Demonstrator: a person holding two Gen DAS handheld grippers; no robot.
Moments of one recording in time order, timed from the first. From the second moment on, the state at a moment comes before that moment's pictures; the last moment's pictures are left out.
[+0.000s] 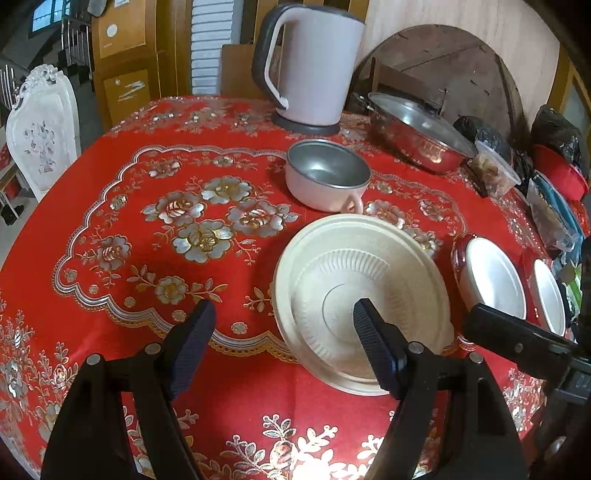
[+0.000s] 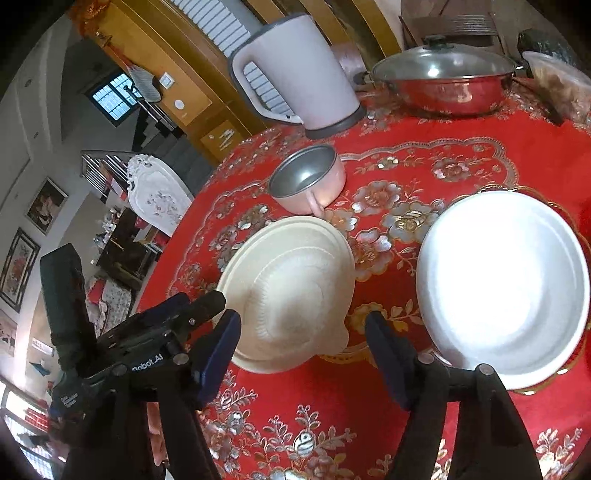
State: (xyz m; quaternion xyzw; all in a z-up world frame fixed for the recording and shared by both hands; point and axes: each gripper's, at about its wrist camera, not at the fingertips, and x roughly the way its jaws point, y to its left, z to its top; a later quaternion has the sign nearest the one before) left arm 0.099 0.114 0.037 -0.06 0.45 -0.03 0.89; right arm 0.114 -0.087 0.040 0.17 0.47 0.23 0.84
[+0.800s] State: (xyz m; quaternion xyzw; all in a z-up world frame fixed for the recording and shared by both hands) left arm 0.126 0.108 0.013 -0.05 0.49 -0.02 0.87; right arm 0.148 -0.073 0.014 0.18 0.49 0.22 0.82
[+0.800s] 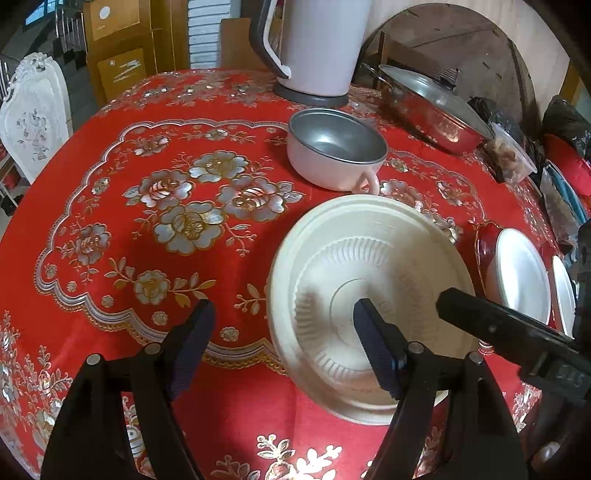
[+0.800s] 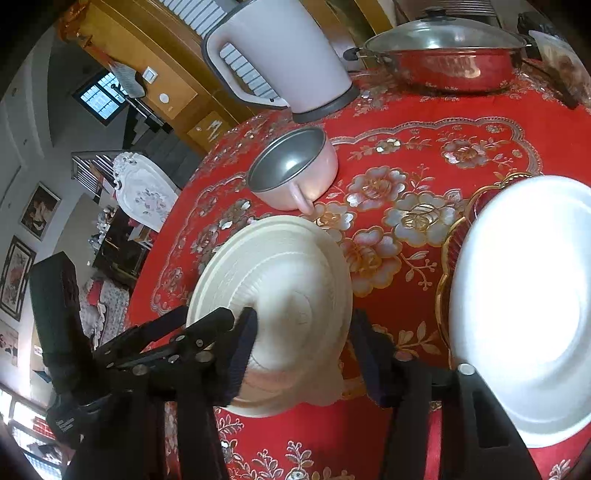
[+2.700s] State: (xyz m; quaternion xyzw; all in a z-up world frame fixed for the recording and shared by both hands) left arm 0.104 -0.143 0.095 0.02 0.45 -0.21 0.87; right arm 0.061 -0.321 0.082 0.22 0.41 0.06 0.88
